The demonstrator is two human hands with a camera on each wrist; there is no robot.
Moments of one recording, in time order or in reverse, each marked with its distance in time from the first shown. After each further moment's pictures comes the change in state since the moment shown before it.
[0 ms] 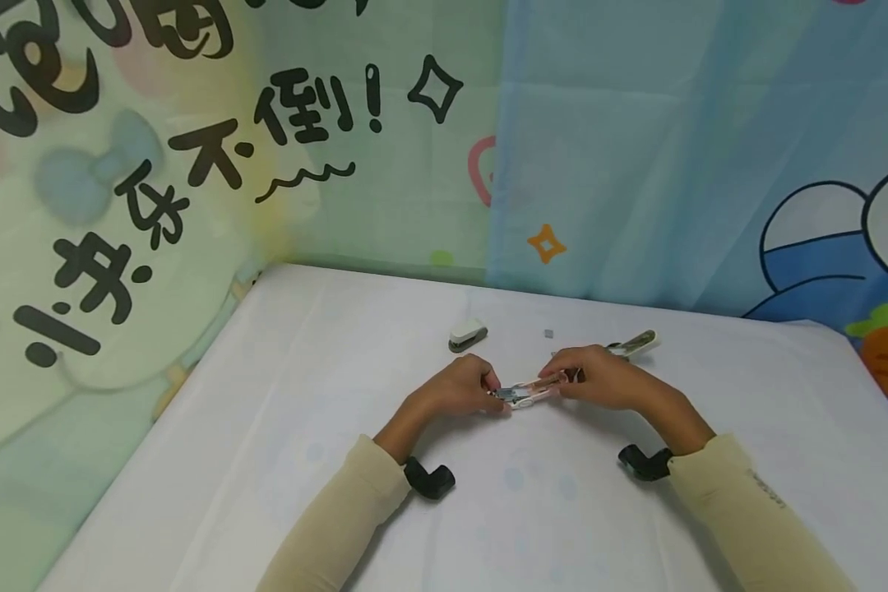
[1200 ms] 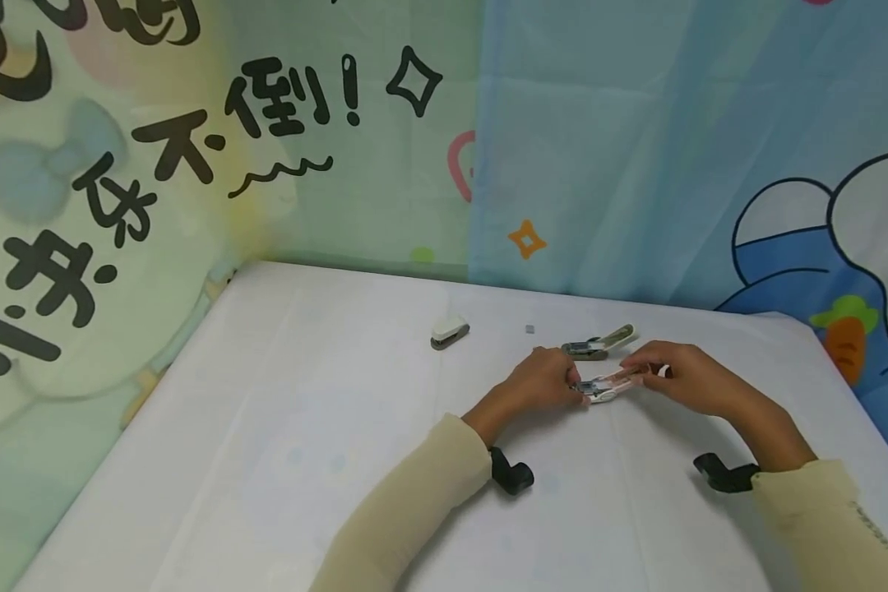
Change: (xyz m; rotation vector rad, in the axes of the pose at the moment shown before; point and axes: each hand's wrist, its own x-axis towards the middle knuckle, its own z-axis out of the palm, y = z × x) left_hand 0.080 0.076 0.079 0.307 0.044 0.182; right_hand -0.097 0.038 -0.049 -0.209 0.161 0.222
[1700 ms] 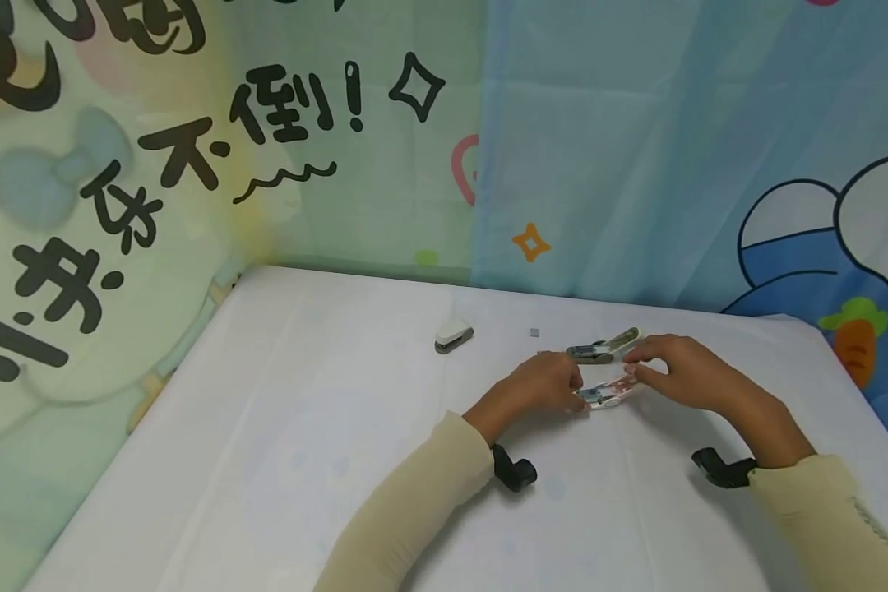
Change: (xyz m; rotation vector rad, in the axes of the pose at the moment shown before) left_hand -0.001 0.007 -0.016 0.100 -0.156 -0.055; right_hand 0.014 -0.019 -0.003 -0.096 0.022 0.007
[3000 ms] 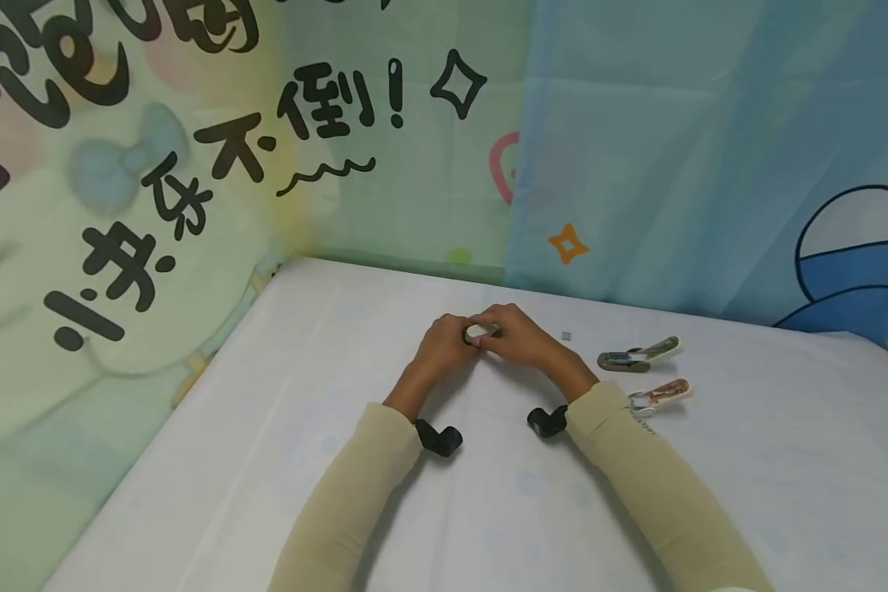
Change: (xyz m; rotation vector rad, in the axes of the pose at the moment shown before) left_hand -0.070 -0.144 -0.047 -0.110 0.465 -0.263; right_hand 0.181 -0.113 0.100 0.344 0.014 -0.366
